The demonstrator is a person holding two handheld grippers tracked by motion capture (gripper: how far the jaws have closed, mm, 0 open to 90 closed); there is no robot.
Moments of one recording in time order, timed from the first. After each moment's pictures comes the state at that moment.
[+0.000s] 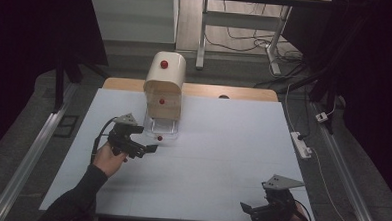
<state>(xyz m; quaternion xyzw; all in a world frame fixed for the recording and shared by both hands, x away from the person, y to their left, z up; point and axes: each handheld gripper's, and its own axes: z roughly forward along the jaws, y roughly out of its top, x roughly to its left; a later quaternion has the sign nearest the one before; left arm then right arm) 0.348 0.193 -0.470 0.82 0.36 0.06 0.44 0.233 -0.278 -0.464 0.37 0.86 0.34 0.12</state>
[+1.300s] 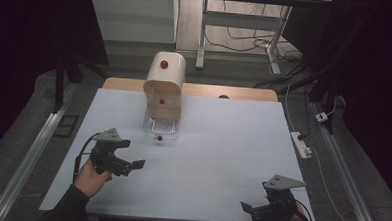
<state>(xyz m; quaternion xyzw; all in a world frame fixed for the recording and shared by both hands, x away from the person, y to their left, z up) 0.286 0.215 -0.467 0.81 0.38 0.06 0.45 0.233 -0.279 -0.464 0.37 0.85 0.35 0.13</state>
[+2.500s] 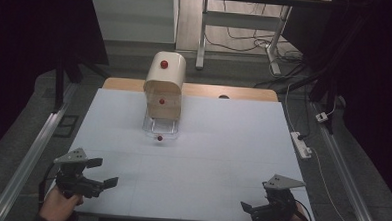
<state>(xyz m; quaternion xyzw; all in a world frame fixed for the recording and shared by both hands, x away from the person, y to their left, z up) 0.218 0.269 -0.477 0.78 0.44 0.06 0.45 0.233 -0.279 -0.464 0.37 0.85 0.34 0.13</state>
